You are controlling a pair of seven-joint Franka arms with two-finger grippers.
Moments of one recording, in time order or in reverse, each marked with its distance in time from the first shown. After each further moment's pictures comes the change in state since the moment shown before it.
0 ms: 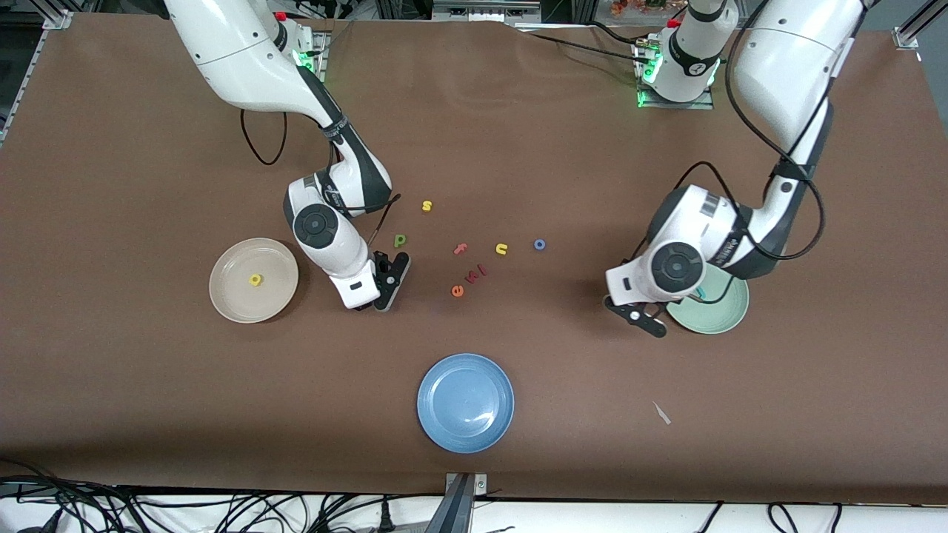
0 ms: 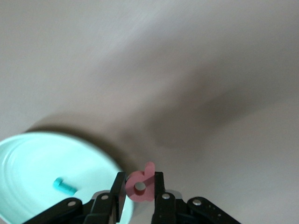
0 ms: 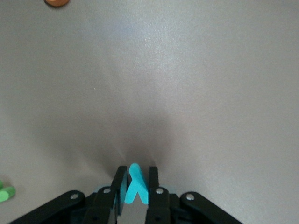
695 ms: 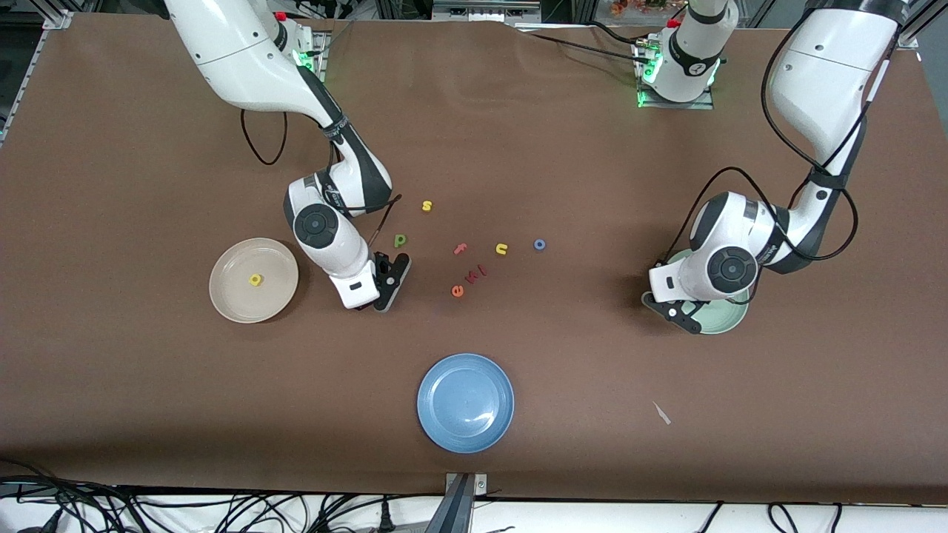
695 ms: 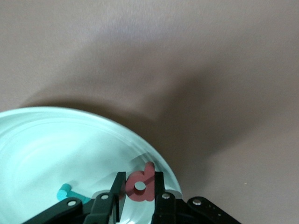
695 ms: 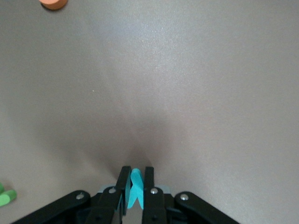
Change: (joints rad) left arm 0.141 -0.007 0.000 -0.190 0.000 0.232 0.152; right arm 0.000 0.000 0.000 0.001 0.000 0.000 0.022
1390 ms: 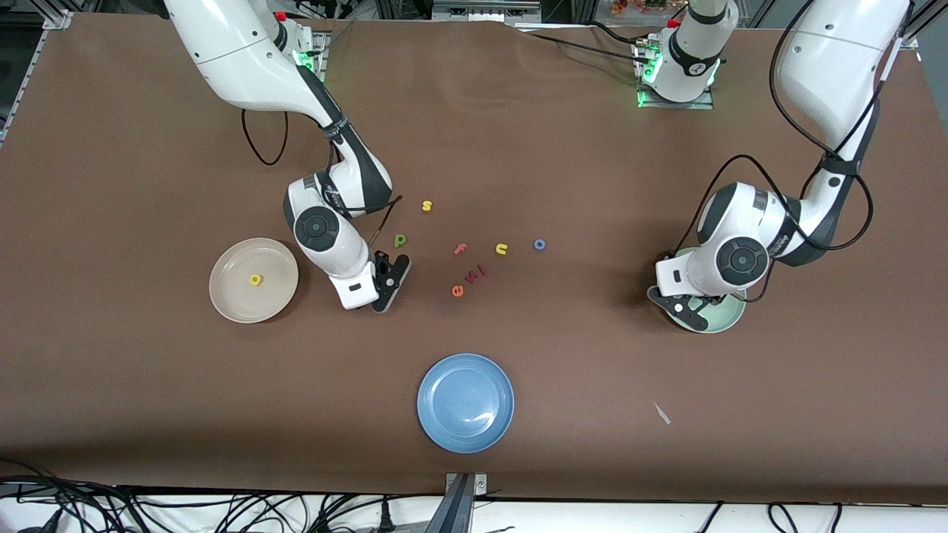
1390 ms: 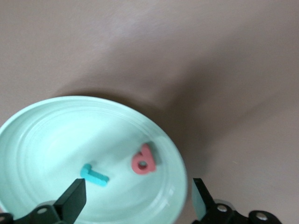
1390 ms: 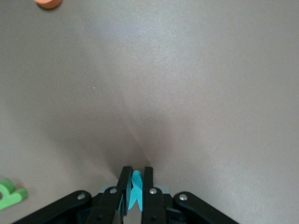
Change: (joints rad) left arm 0.000 -0.087 -0.037 -0.002 0.000 -0.081 0.010; right arm 0.000 -0.002 0.000 0.029 0.002 -0.087 0.099
